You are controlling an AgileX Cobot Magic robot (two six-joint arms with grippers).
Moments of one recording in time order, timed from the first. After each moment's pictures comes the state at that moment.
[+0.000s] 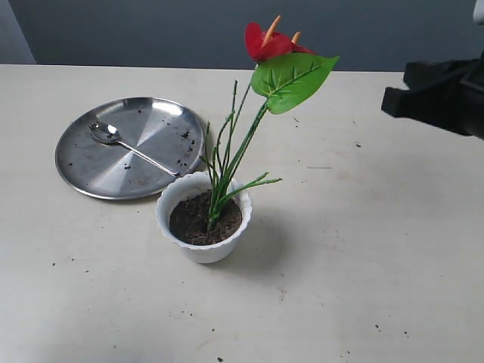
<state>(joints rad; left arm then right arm) -0.05 0.03 0.00 0.07 0.21 0.11 0.55 1.03 -0.54 0.80 -0.17 -0.66</state>
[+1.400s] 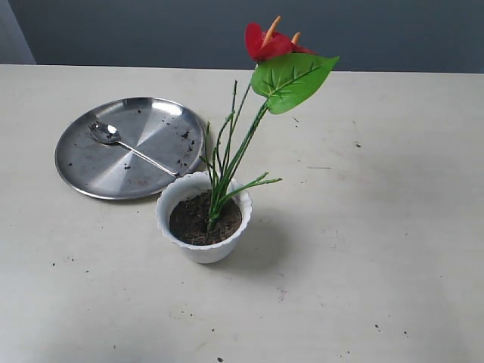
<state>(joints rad) -0.05 0.03 0.00 0.07 0.21 0.11 -0.03 0.03 -0.18 0.26 0.45 -0.20</state>
